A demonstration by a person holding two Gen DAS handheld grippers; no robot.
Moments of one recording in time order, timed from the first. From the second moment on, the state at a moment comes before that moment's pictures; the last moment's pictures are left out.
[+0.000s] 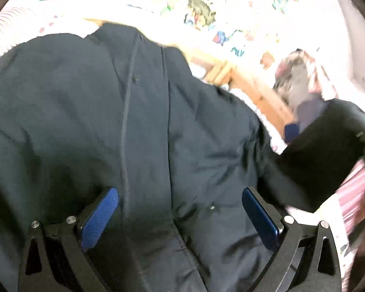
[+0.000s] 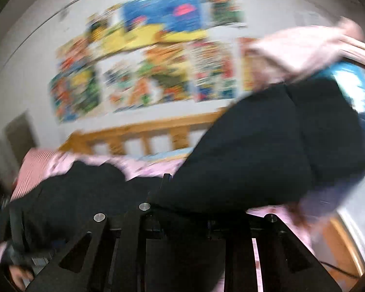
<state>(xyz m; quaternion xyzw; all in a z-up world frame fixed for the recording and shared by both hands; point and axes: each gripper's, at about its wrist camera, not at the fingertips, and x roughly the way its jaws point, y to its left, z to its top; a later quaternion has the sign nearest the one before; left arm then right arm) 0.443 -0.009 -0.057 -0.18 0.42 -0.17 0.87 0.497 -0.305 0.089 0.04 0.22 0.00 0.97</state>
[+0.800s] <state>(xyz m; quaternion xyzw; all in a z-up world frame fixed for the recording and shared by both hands) 0.504 0.004 -0.136 -0.43 0.45 -0.33 0.71 0.462 -0.193 -0.056 -0.04 0.46 0.17 0.87</state>
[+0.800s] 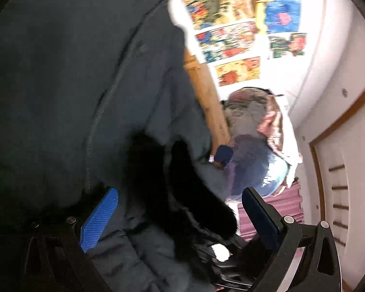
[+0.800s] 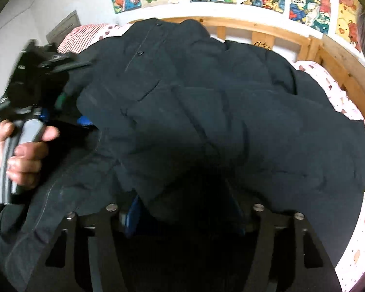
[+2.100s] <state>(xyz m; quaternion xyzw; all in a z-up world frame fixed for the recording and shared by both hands) 0.445 0.093 0.018 -0.16 0.30 -0.13 0.93 0.429 -0.327 0.004 0.18 0.33 0.08 0.92</state>
